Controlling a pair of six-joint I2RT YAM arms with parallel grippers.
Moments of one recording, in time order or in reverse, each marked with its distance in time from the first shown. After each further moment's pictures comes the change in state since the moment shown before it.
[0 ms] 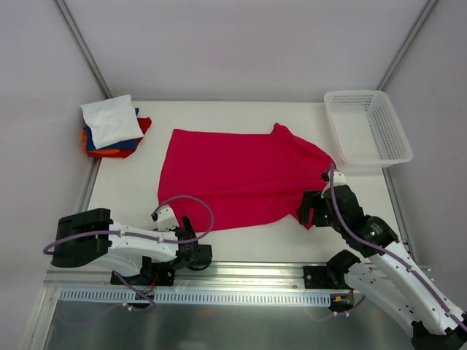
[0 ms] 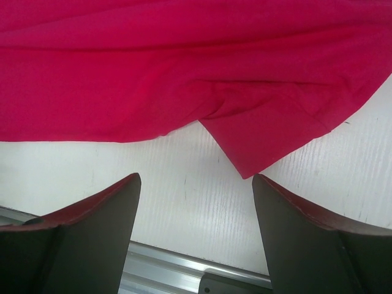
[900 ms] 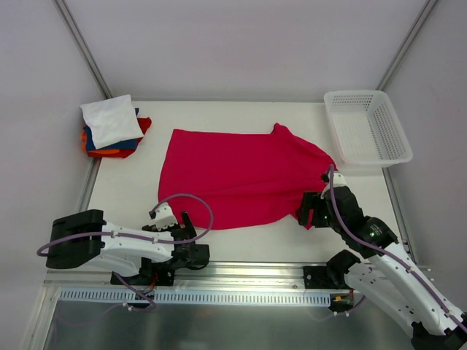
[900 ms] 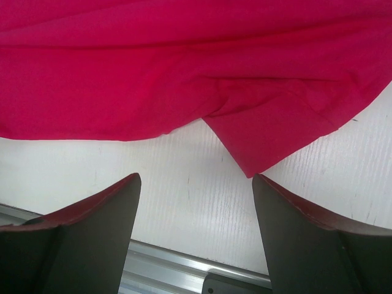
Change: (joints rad) left arm 0.000 -0.025 -0.002 -0.011 -0.184 0.001; right arm 0.000 -0.009 -0.015 0.011 -0.017 0.014
